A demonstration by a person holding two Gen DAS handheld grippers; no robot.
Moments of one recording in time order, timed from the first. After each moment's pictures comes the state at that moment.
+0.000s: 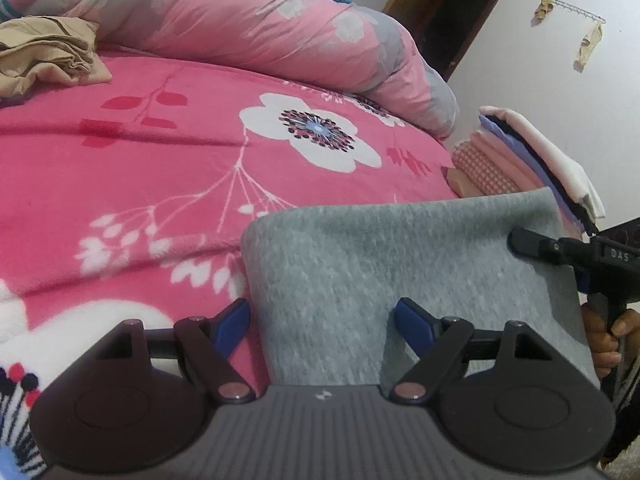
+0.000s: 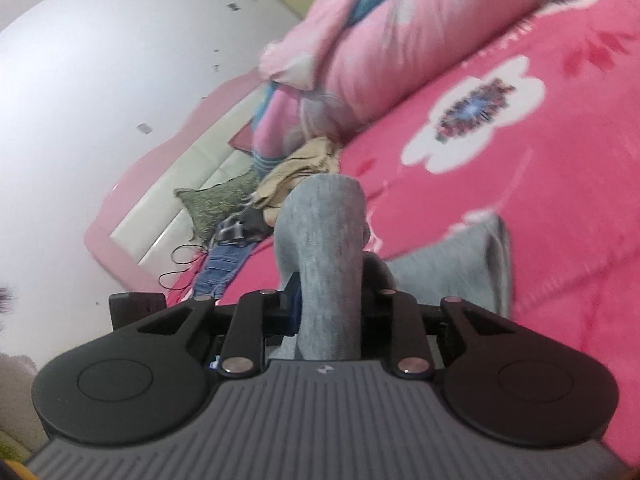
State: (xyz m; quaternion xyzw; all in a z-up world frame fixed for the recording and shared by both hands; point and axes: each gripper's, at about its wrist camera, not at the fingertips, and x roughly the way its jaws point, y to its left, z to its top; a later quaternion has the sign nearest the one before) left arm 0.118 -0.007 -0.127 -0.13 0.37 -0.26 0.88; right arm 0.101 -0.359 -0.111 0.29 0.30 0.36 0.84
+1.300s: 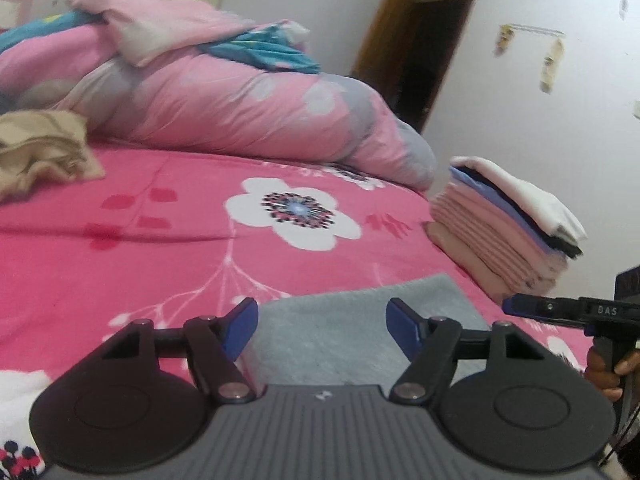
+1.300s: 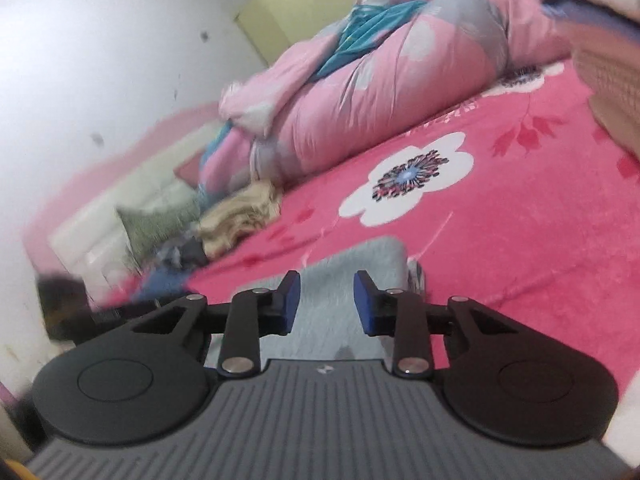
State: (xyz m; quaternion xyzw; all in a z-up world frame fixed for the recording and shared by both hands) left arm 0.094 -0.002 -0.078 -0.09 0.27 -0.28 0.92; right arm 0.038 -0.374 -0.089 0.21 0.24 0.24 0.92
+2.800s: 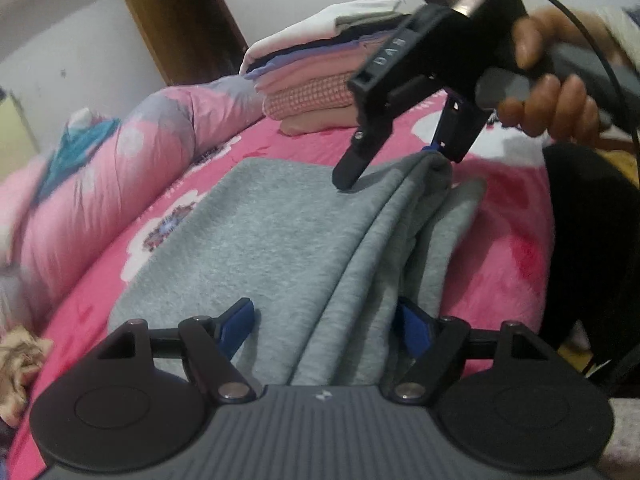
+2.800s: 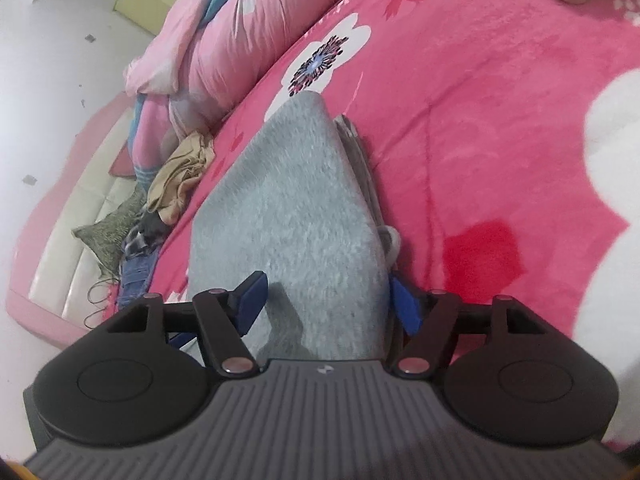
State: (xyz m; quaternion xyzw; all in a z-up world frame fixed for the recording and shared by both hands) left arm -0.037 -0.136 -0.137 0.32 0.18 -0.36 0.86; right arm 0.005 -0.368 -0.136 0.35 0.40 0.14 0.84
